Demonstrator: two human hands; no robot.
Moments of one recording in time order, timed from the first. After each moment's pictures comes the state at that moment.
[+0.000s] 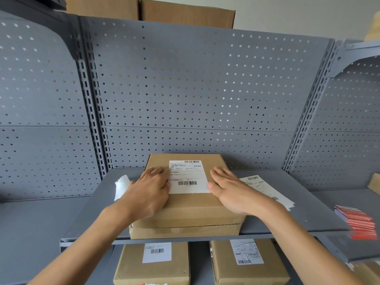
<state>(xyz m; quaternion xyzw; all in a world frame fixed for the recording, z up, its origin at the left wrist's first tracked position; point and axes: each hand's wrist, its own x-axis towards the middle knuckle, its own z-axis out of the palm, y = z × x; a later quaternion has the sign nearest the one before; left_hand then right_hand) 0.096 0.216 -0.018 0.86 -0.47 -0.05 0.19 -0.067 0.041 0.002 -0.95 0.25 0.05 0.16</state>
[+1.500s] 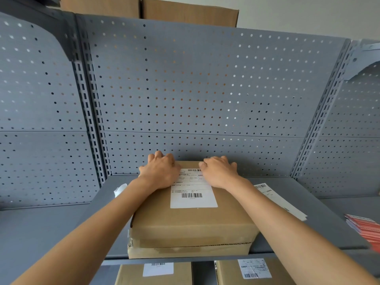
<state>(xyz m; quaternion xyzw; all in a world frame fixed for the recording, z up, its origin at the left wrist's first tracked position) 0.162 0.131 -0.011 0.91 -0.37 -0.04 0.18 0.042 -0.004 -0.007 -0.94 0.34 -0.05 0.09</state>
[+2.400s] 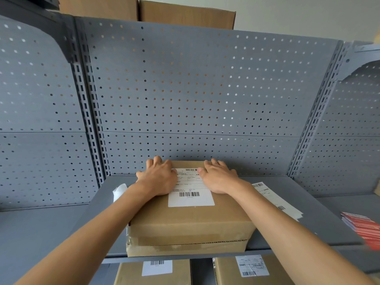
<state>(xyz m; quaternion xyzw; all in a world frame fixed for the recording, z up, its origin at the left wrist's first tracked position) 0.149 0.141 -0.015 0.91 -0.38 -0.05 0.13 0.027 -0.003 -0.013 -0.94 0.33 0.02 0.11</state>
